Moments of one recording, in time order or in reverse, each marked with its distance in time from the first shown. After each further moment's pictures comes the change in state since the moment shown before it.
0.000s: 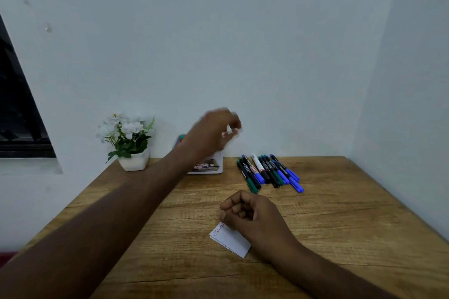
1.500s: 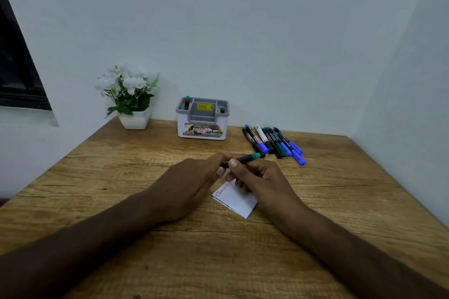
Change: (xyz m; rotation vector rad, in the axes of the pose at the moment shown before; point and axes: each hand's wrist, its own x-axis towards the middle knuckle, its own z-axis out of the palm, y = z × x) left_hand -0.171 0.070 -0.010 -0.253 -0.311 -0.164; right_hand -0.004 -0.011 -0.001 0.034 0.012 0.071
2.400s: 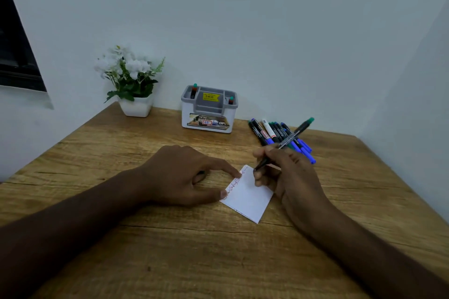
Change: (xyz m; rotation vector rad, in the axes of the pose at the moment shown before) left_hand 0.002 -0.029 -0.019 0.190 -0.178 0.018; right_hand 0.006 0.000 -0.012 0.425 0.136 0.048
